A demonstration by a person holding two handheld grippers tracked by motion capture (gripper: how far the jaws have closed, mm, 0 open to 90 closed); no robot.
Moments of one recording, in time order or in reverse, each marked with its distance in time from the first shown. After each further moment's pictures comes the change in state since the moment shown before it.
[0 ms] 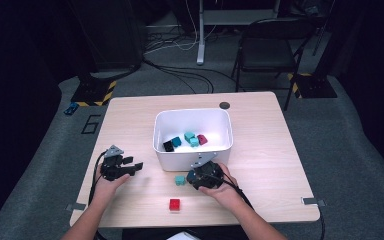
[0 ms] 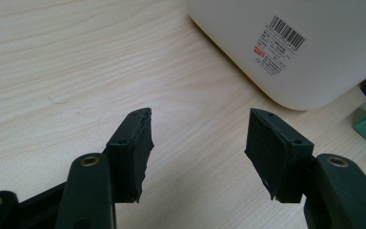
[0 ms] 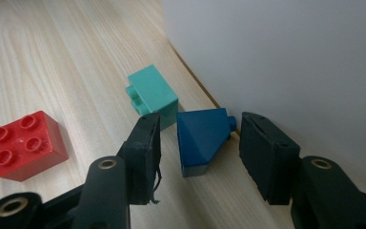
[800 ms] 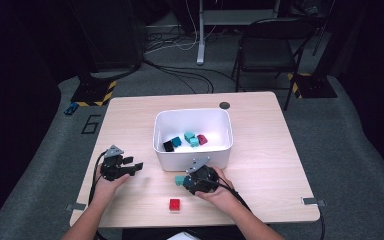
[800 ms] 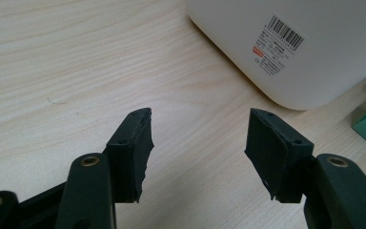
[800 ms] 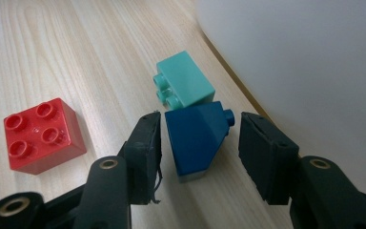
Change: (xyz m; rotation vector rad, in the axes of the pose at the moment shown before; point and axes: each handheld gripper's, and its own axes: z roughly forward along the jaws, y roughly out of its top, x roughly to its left) left arm 0.000 0.000 -0.001 0.005 0.000 0.006; right arm 0.012 -0.002 0.014 0.039 0.046 -0.043
